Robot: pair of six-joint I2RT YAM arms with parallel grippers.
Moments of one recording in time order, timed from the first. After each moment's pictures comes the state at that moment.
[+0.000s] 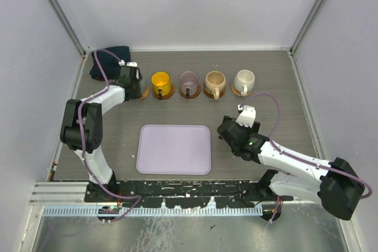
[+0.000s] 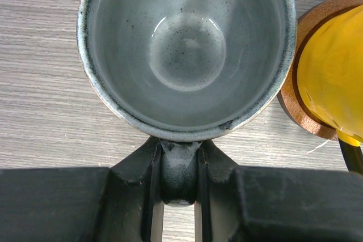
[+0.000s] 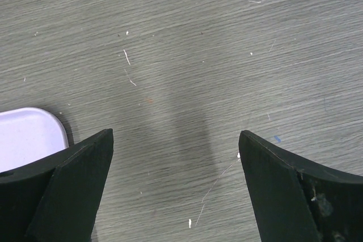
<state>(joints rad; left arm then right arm) -0.19 1.81 1.17 -0.21 -0.19 -0.22 0.84 1.03 0.53 -0.44 0.79 0.85</state>
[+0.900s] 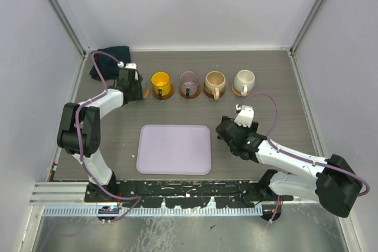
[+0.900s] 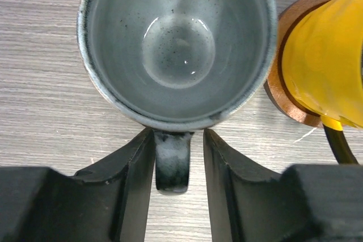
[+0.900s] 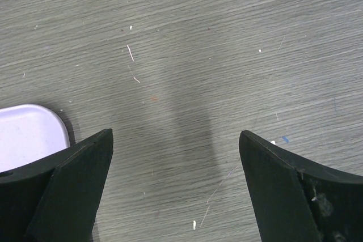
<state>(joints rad) -0.19 1.76 1.10 -0.15 -0.16 -0.23 0.84 1.07 0.53 -0.41 0.77 0.84</state>
